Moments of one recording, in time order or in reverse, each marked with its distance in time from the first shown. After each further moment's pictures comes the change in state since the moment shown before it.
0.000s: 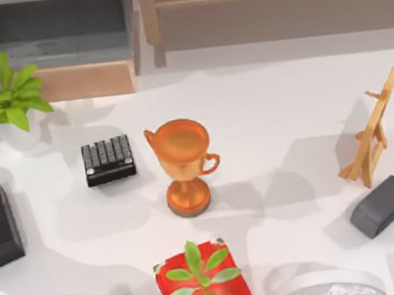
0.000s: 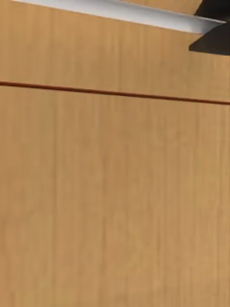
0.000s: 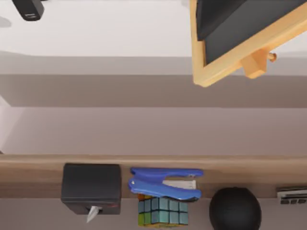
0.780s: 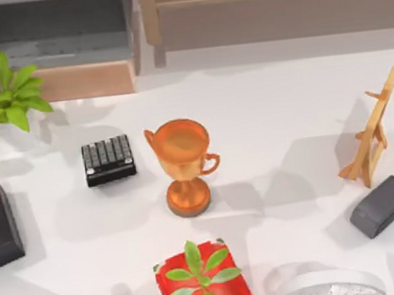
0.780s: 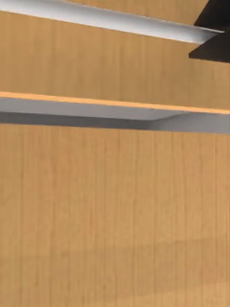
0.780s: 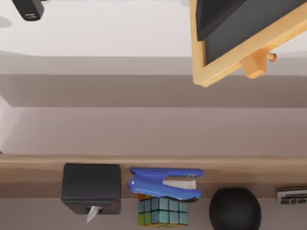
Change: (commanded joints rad) left arm 0.074 -0.118 -0.279 0.139 0.069 -0.002; right arm 0.000 0.000 0.000 0.000 0.000 0.000
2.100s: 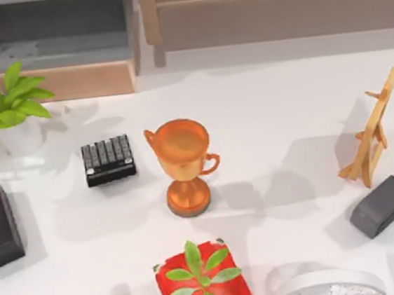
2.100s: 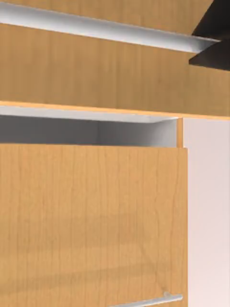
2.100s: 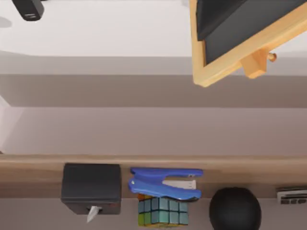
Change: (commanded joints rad) left arm 0.187 -0.160 -0.402 0.222 0.184 0.012; right arm 0.000 0.000 0.000 0.000 0.000 0.000
